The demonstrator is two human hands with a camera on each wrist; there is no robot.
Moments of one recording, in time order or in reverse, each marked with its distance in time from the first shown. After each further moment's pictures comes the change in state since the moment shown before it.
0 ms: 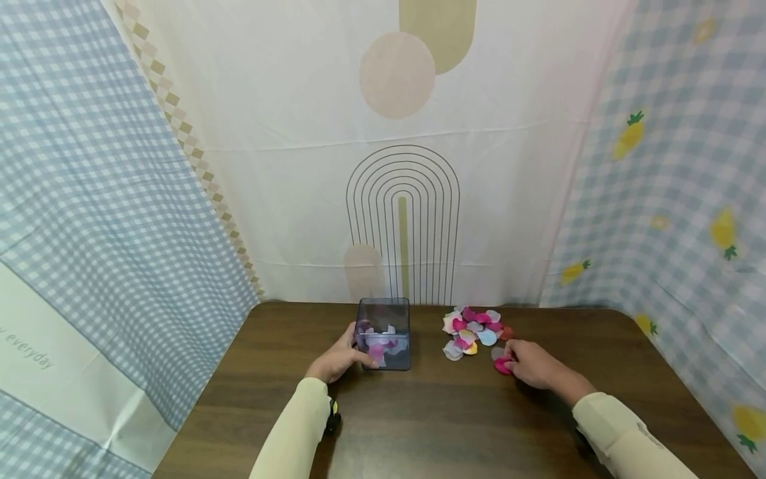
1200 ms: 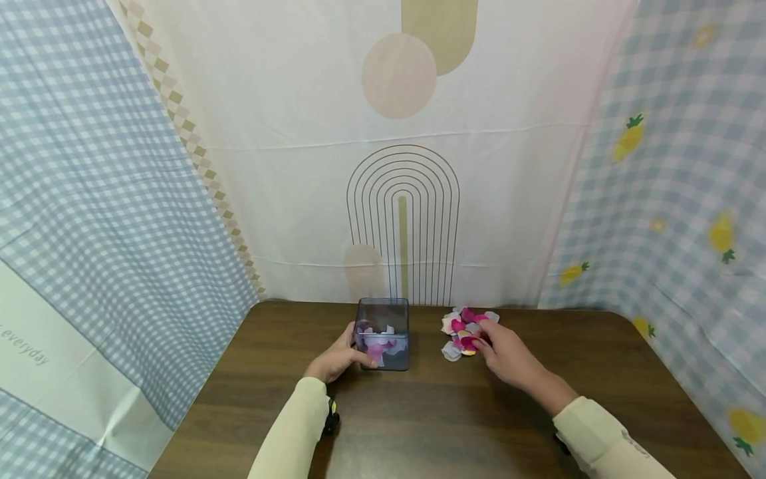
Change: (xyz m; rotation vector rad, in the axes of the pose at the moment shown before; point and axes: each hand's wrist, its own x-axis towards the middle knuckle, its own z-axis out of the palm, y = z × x) left_hand -0.001 0.000 0.001 -0.016 0.014 0.001; right_hand -0.007 -0.071 -0.001 0.096 0.406 -0.314
